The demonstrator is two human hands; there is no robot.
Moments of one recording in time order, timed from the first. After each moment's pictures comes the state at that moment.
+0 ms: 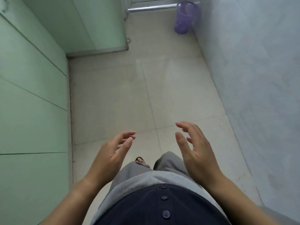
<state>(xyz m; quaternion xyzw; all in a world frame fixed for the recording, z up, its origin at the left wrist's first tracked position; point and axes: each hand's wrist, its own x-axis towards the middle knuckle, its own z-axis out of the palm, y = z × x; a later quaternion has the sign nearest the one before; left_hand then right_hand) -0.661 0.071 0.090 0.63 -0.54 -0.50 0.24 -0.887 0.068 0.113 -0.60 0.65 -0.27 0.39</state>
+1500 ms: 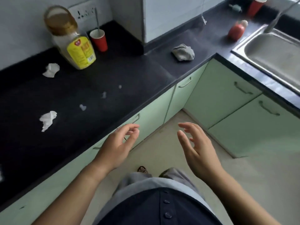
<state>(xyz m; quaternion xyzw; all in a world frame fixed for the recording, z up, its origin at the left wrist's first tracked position) -0.196 -0.308 0.115 0.83 -0.17 -0.27 0.45 -0.317 -0.501 0.130 -0.87 0.23 -0.07 0.43</state>
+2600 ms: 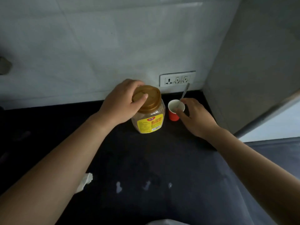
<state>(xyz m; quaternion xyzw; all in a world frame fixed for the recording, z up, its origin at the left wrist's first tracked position) 0.241 -0.270 0.208 0.96 -0.10 0.09 0.25 0.249 -0.510 0.157 -0.95 -0.11 0.02 0.29</state>
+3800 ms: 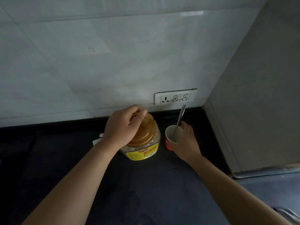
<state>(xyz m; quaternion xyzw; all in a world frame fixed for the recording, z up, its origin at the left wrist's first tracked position) 0.316 -0.287 0.156 0.92 -0.08 0.11 0.36 0.325 -0.500 0.051 -0.91 0.03 0.06 0.40</state>
